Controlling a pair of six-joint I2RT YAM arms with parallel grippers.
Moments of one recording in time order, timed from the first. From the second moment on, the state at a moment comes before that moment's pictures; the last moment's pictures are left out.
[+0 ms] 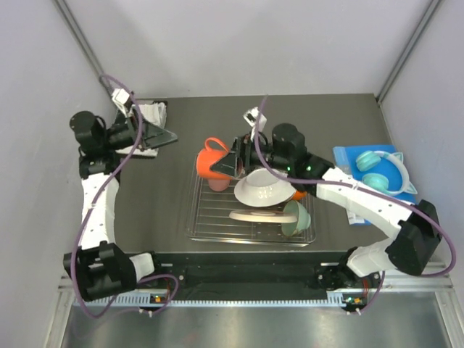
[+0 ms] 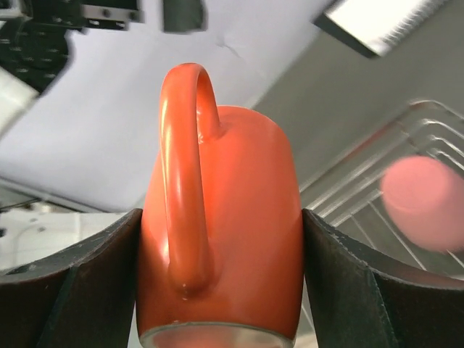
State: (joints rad) left arm 0.19 1.20 1.10 0.23 1.43 -1.06; right arm 0.82 1.37 1.11 0.17 -0.42 0.65
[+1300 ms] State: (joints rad) left arm 0.47 1.15 1.07 -0.83 0.96 0.24; right arm 1.14 2.04 1.94 -0.94 0.17 0.19
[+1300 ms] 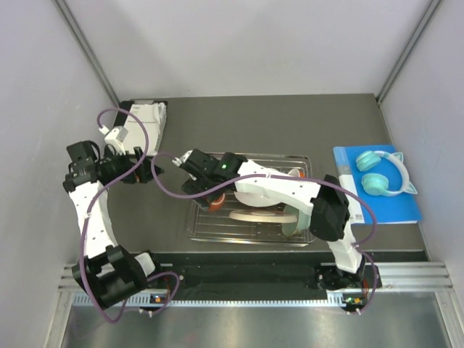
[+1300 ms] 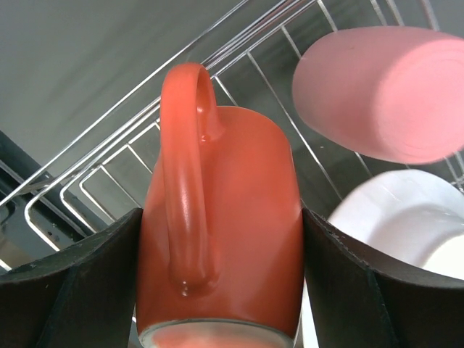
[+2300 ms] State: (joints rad) left arm 0.47 1.13 1.02 -0.80 0.91 0.24; right arm 1.08 2.12 1.87 -0.90 0.04 0.13
